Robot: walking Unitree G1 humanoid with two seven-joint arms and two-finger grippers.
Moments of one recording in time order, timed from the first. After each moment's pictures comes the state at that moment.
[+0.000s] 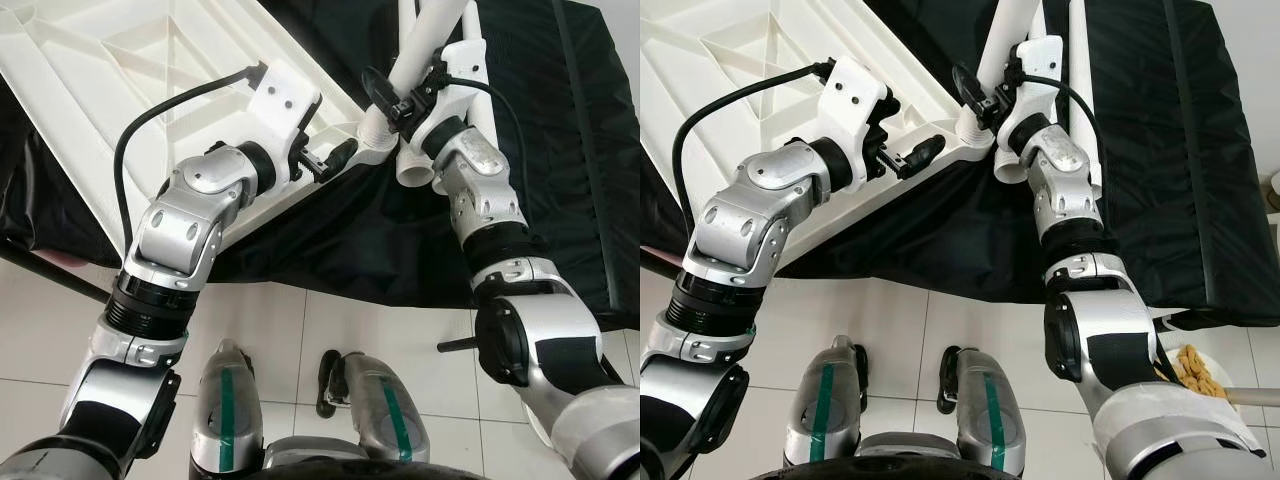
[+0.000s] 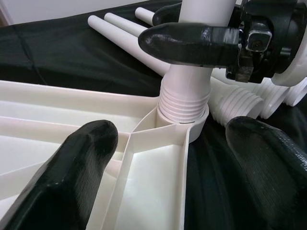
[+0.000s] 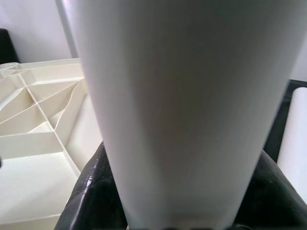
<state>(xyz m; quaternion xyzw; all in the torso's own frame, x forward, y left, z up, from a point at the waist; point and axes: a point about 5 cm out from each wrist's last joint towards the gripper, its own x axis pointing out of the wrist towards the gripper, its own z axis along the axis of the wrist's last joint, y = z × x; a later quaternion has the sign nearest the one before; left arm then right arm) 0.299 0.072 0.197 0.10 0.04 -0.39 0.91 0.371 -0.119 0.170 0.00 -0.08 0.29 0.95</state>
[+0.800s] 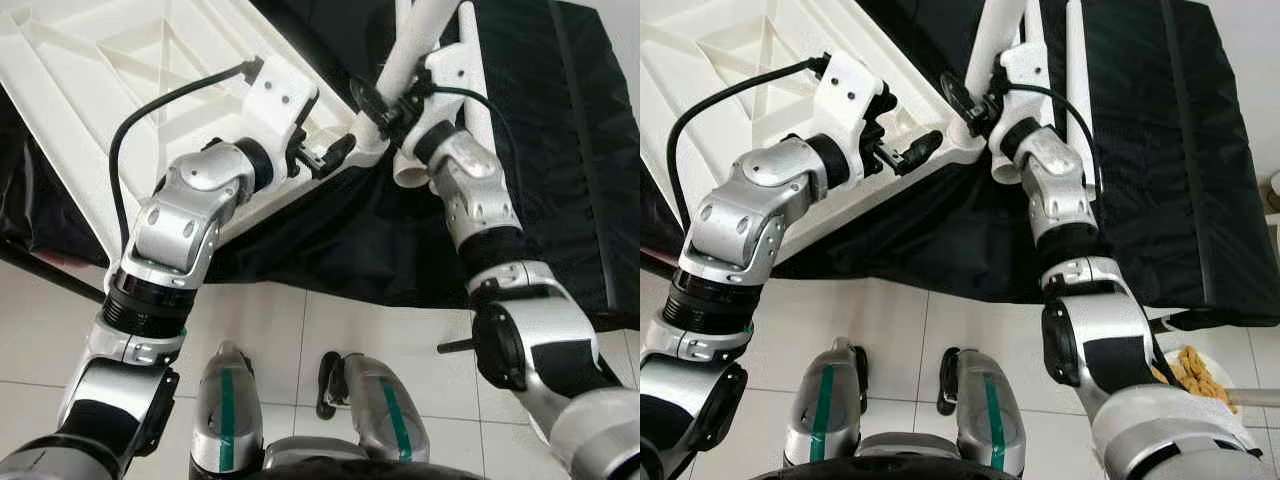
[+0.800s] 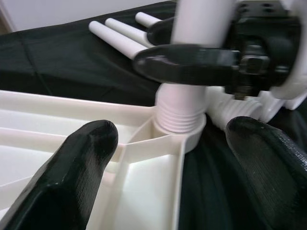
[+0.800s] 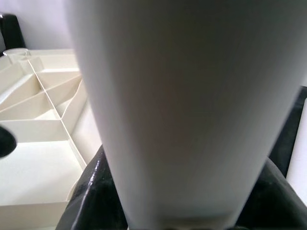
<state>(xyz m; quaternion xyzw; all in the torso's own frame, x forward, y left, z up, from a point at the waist) 0.300 0.074 0.200 0.10 0.04 -0.39 0.92 0.376 -0.109 0.173 -0.05 -0.06 0.28 0.96</state>
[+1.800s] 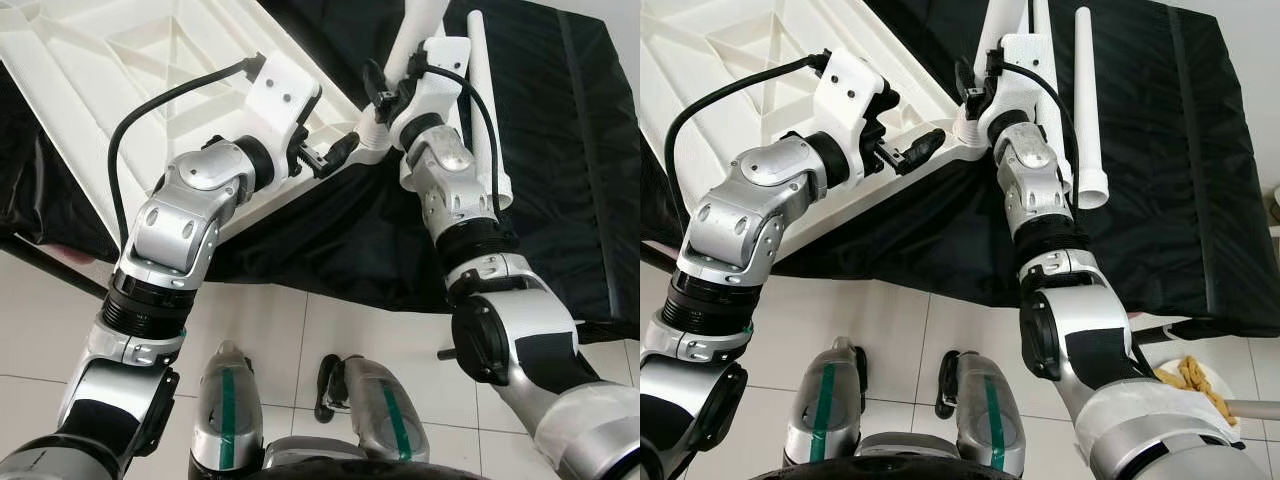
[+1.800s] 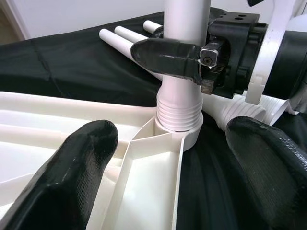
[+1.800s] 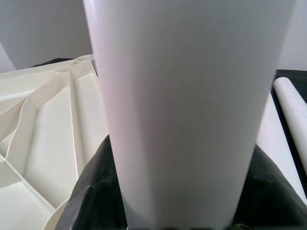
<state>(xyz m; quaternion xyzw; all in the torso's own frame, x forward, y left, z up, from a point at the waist) 0.298 0.073 0.204 0.10 0.03 -0.39 0.92 0.382 -0.109 0.167 0.04 -0.05 0.12 0.99</state>
